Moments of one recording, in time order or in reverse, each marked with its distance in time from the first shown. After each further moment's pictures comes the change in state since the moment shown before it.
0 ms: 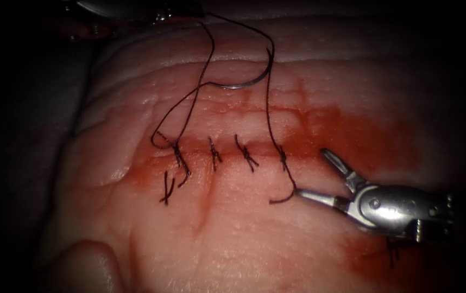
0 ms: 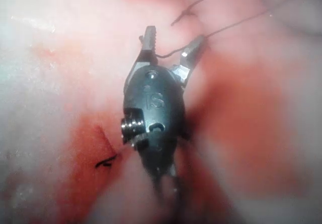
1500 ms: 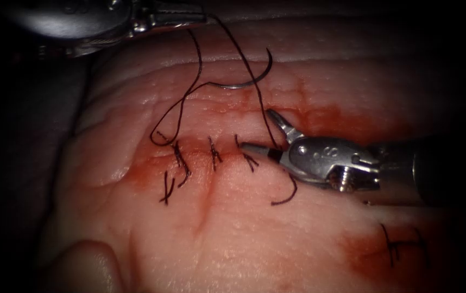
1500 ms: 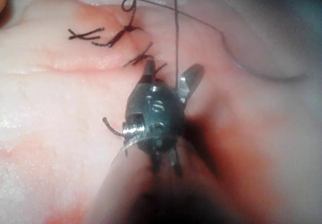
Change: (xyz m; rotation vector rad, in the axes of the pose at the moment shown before) right arm 0.000 -0.001 0.011 -0.118 -0.204 0.021; left arm 0.009 0.006 -0.008 0.025 0.100 0.081
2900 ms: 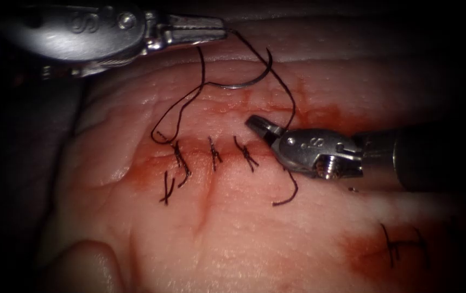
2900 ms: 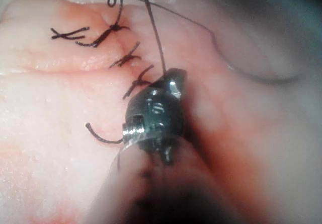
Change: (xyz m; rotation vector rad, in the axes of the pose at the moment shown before) right arm -0.001 0.000 0.003 -0.020 0.010 0.018; left arm 0.003 0.003 -0.001 -0.004 0.020 0.043
